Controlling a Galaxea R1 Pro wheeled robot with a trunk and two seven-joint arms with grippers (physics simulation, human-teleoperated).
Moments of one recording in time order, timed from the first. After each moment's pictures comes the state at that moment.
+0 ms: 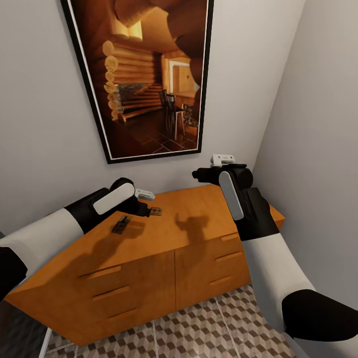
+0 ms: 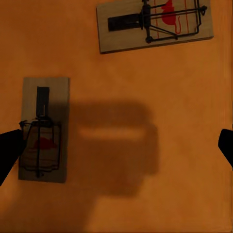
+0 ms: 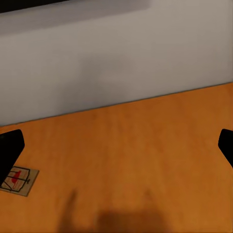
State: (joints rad) left arm -1.32 0.22 -1.08 -0.93 1.55 1.00 0.81; right arm -1.07 0.16 0.17 -1.26 -0.31 1.00 -0.28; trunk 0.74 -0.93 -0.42
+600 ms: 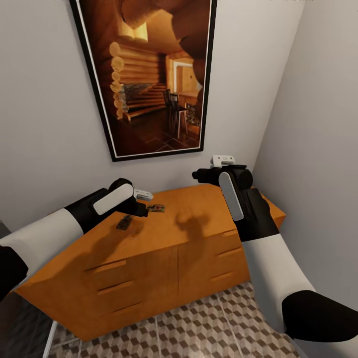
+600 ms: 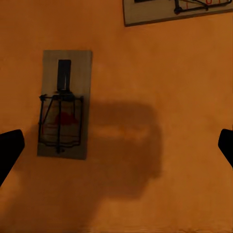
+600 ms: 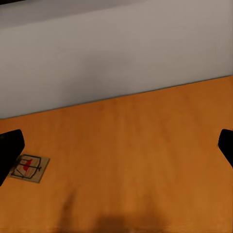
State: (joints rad) left arm -1.32 0.22 -1.08 -0.89 1.52 0.99 0.79; right arm -1.07 0.16 0.17 -1.26 -0.31 1.00 -0.28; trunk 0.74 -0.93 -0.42
